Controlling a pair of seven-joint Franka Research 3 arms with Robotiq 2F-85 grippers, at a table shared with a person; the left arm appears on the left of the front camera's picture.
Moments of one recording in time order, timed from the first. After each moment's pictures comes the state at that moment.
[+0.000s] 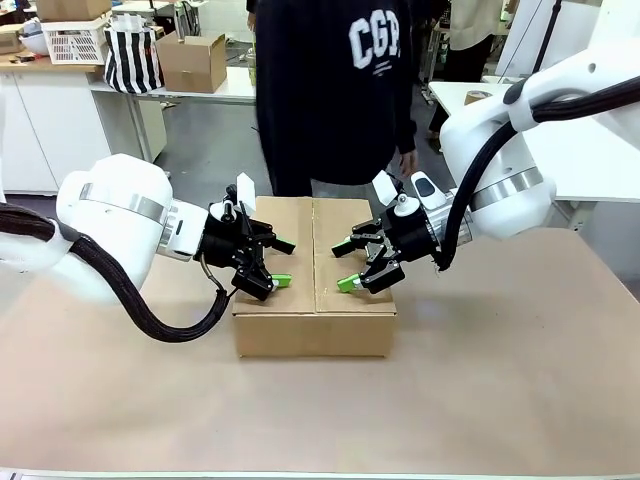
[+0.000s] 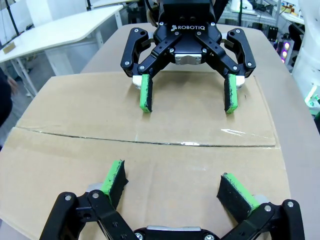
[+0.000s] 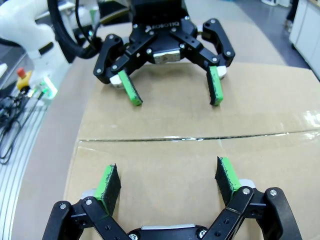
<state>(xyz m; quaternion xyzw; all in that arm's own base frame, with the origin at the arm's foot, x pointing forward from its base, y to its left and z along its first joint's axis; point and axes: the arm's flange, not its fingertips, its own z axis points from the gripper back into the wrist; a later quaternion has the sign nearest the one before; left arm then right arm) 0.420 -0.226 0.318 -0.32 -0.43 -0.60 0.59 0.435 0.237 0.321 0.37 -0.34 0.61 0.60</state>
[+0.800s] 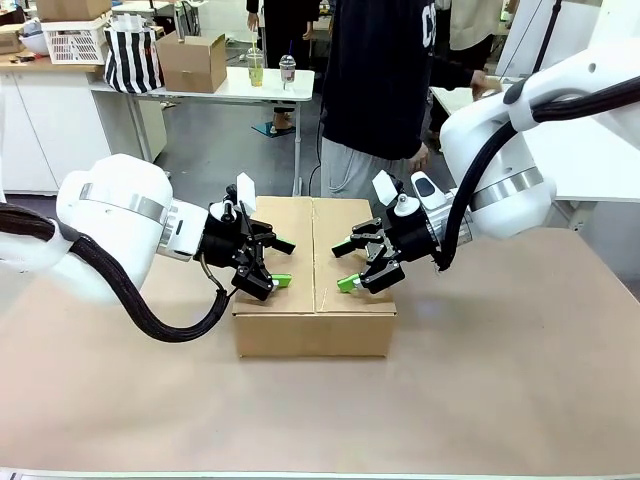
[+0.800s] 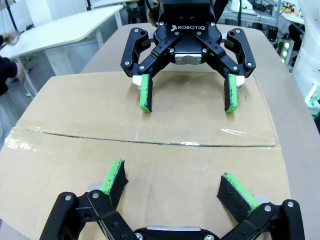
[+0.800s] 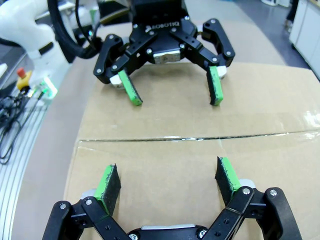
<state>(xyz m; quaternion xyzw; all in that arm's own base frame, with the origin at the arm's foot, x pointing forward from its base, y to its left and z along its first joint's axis) 0.420 -0.226 0.318 -0.32 -0.43 -0.60 0.59 0.435 0.237 0.321 0.37 -0.34 0.61 0.60</state>
